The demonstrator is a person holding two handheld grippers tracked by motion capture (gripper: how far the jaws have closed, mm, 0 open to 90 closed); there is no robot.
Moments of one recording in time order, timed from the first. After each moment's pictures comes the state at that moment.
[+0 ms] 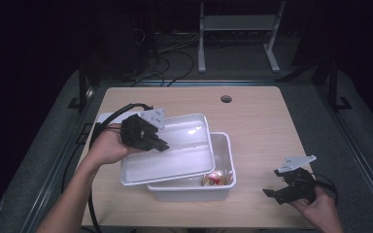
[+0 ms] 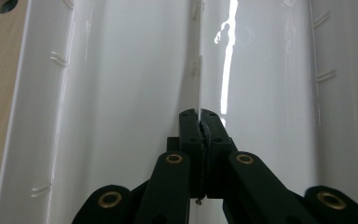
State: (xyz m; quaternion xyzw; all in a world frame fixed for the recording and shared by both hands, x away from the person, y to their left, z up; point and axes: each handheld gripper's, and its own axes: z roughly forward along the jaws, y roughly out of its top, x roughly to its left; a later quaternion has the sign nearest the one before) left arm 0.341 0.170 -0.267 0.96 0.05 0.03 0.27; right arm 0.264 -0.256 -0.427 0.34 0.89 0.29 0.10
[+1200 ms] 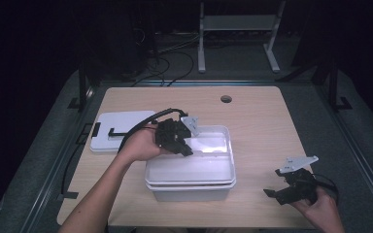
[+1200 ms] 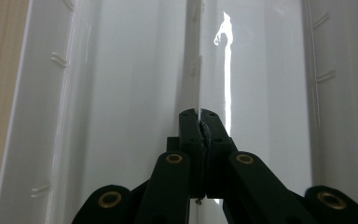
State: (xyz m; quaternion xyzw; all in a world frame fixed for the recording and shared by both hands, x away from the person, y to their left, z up) left arm 0.357 0.101 -0.301 0.98 0.01 0.00 0.22; right arm 0.261 -0.258 -0.426 0.34 0.89 0.30 0.10
